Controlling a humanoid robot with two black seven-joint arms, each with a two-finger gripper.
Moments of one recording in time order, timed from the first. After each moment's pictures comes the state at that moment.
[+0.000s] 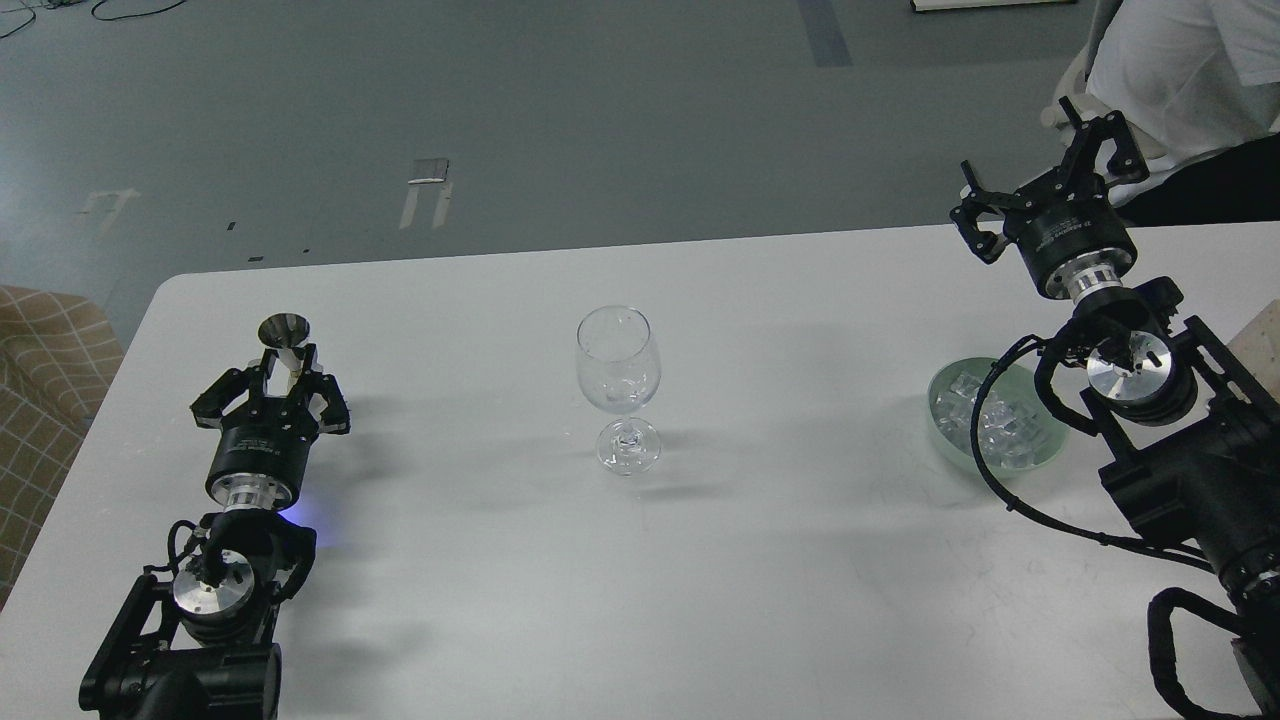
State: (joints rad) left arm -0.22 0.04 -1.71 -0.82 0.02 -0.42 0.03; right arm 0.61 -0.16 1.33 0.72 -0.27 0.30 0.16
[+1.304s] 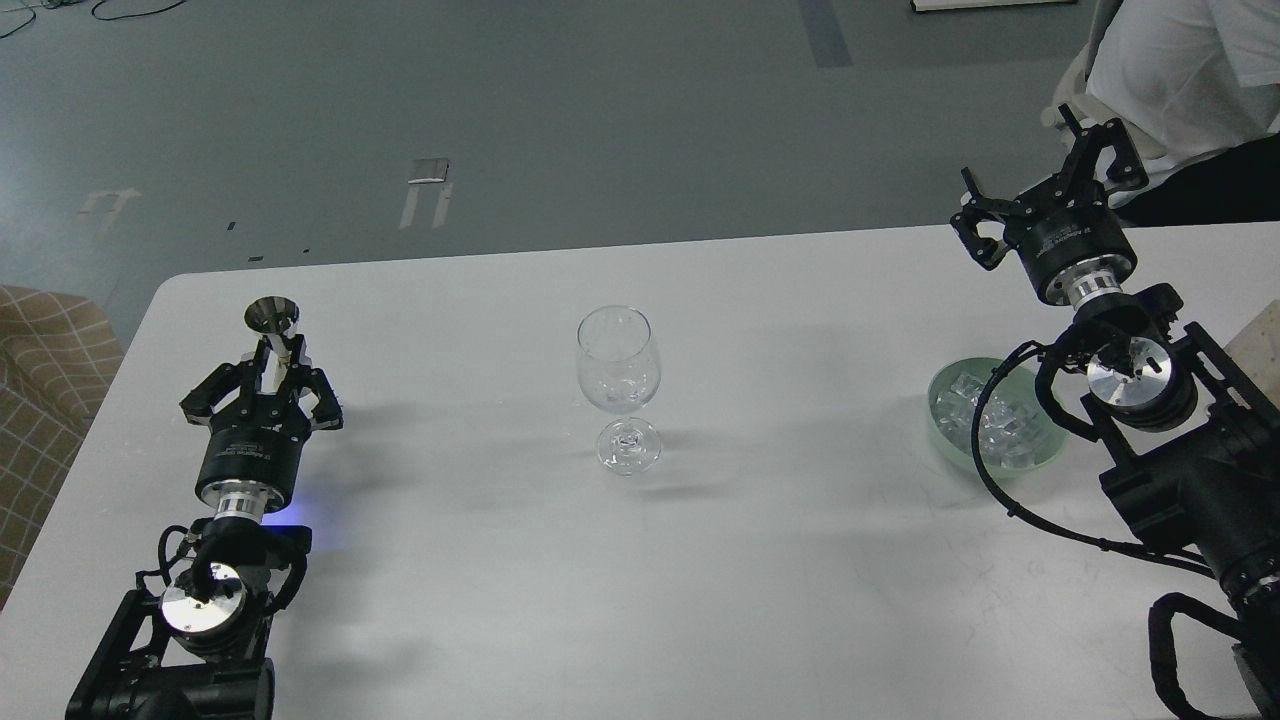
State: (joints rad) left arm -0.16 0.05 -1.70 -0.91 -0.01 -0.48 0.03; right arm 0.59 -0.16 1.33 0.72 -0.27 0.30 0.16
